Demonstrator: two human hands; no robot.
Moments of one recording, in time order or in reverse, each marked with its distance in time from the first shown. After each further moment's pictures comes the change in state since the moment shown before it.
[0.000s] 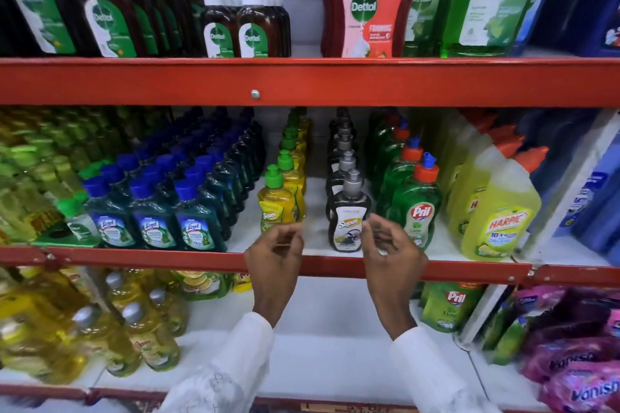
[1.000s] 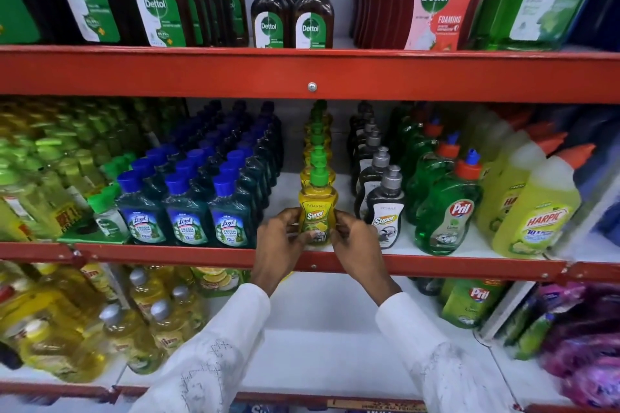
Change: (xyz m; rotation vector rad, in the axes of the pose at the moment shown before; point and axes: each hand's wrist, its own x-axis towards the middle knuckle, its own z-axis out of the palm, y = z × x) left_hand 0.057 -0.025 -0.045 0.201 -0.359 -0.024; right_hand -0.011 -0.007 0.089 -0.299 -0.614 -0.022
